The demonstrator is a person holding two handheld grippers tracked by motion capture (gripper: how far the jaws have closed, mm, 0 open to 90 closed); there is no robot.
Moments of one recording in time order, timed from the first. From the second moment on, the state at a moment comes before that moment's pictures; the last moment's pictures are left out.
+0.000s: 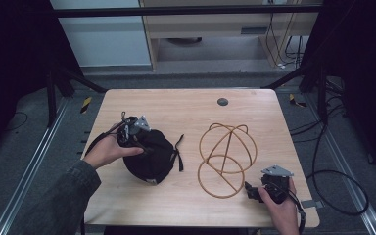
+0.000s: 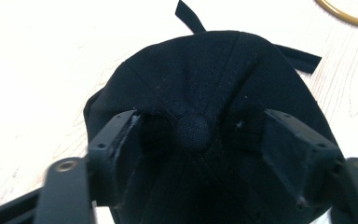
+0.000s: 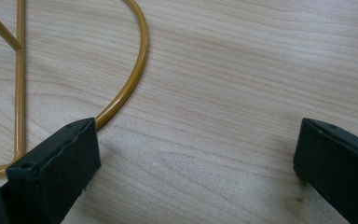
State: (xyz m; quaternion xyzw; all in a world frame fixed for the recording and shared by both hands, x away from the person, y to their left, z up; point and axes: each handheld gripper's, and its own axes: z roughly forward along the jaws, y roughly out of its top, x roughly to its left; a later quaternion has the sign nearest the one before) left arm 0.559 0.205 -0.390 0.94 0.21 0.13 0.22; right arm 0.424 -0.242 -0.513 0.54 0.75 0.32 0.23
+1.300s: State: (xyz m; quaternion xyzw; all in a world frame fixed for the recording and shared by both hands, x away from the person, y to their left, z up) left arm 0.518 0.215 -0.333 0.93 0.19 0.14 0.27; right arm 0.426 -0.243 -0.514 0.54 0.74 0.32 0.24
